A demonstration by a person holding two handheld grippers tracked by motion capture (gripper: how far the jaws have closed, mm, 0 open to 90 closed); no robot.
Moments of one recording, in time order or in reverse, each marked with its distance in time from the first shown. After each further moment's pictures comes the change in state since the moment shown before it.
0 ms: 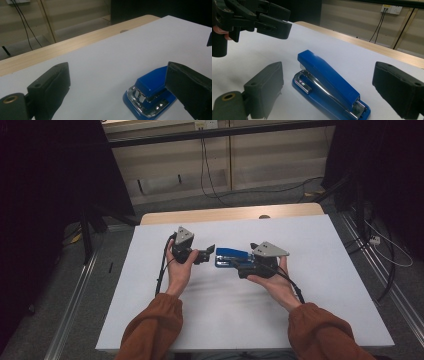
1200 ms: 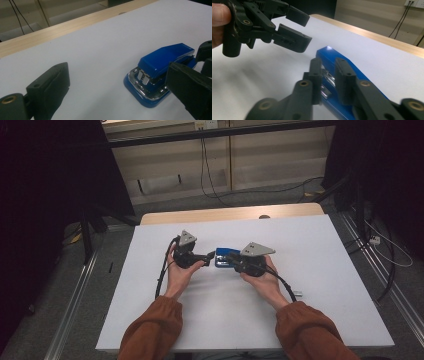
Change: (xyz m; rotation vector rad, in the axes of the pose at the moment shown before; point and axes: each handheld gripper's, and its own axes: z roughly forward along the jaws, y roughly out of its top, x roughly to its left) left arm 0.001 -0.012 0.008 0.111 -0.013 0.029; right arm 0.012 -0.004 0.029 0.045 0.108 -0.032
